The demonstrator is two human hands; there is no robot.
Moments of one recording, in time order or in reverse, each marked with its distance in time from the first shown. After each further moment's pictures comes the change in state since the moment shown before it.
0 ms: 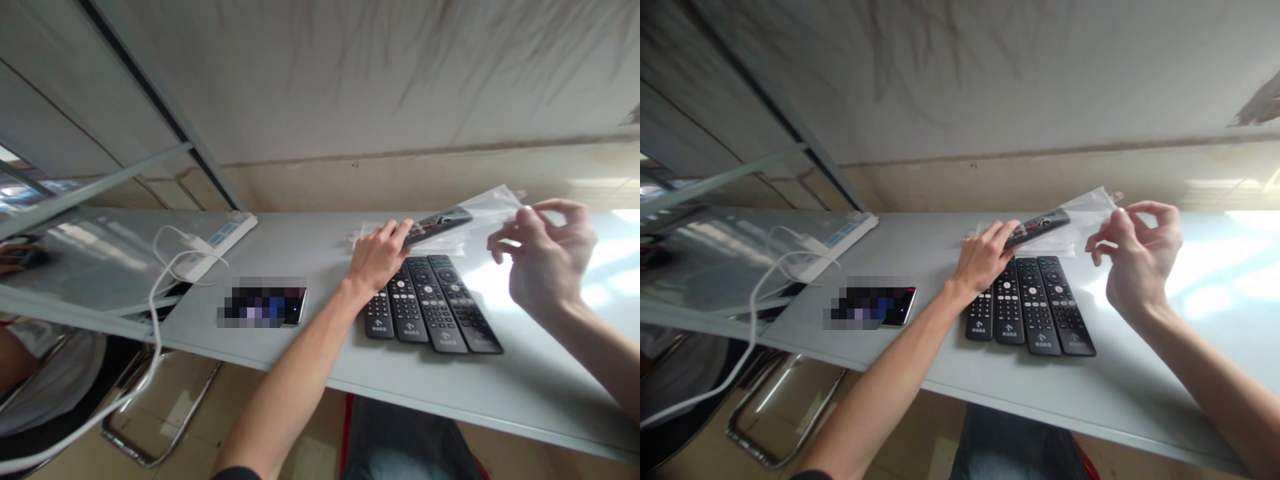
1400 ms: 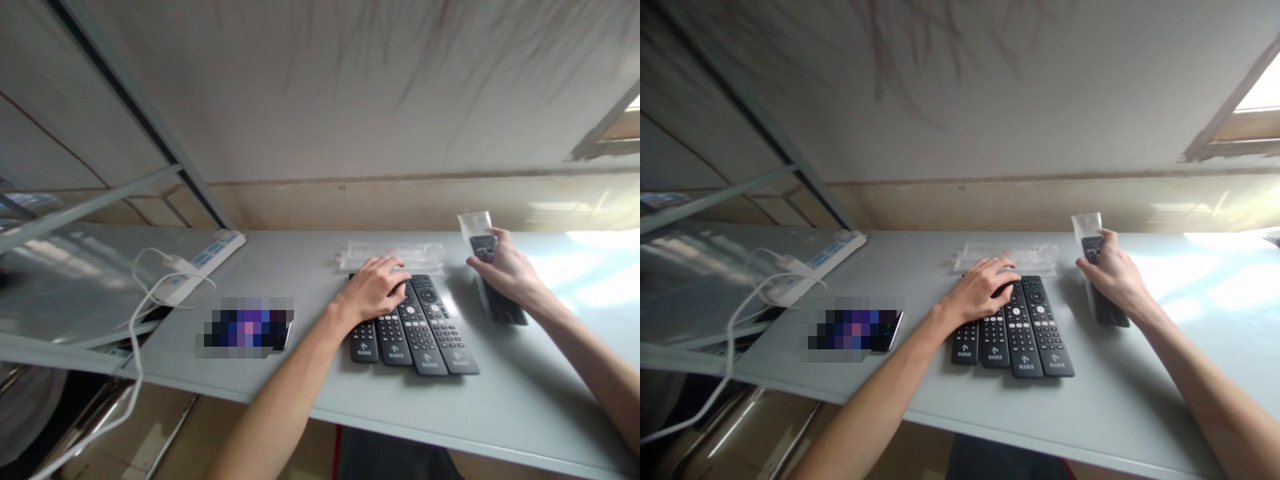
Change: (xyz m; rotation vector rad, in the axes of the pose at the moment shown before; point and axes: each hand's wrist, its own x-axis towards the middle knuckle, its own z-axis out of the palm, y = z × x) left_hand -0.003 -0.002 0.009 -0.181 -0.157 0.318; right_hand 0.063 0.045 -0.074 -1.002 -0.291 -0.027
